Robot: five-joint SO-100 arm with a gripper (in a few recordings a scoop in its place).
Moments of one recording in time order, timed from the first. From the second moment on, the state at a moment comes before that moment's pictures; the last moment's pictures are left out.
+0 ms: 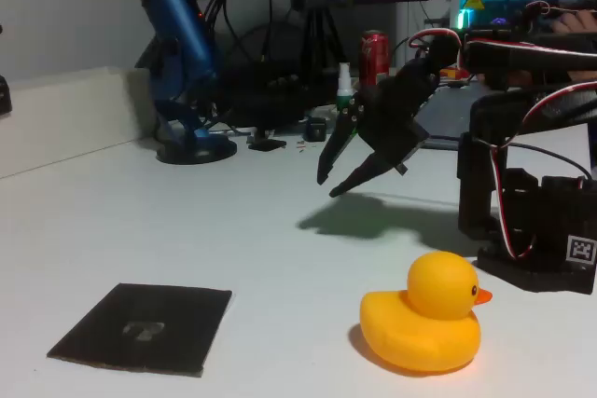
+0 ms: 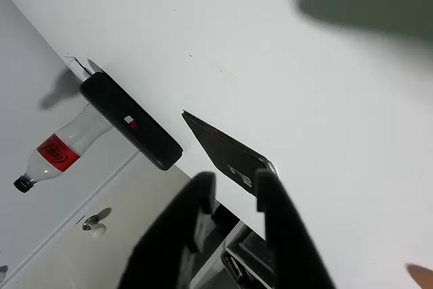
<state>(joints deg) -7.0 166.6 166.1 44.6 -0.1</state>
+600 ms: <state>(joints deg) -7.0 167.3 166.1 44.6 -0.1</state>
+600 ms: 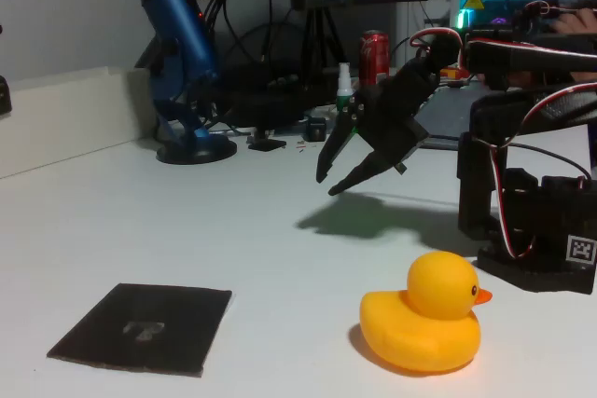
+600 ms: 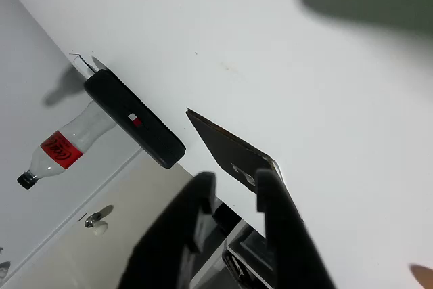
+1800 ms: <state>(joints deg) -7.0 117.9 107.4 45.1 0.0</state>
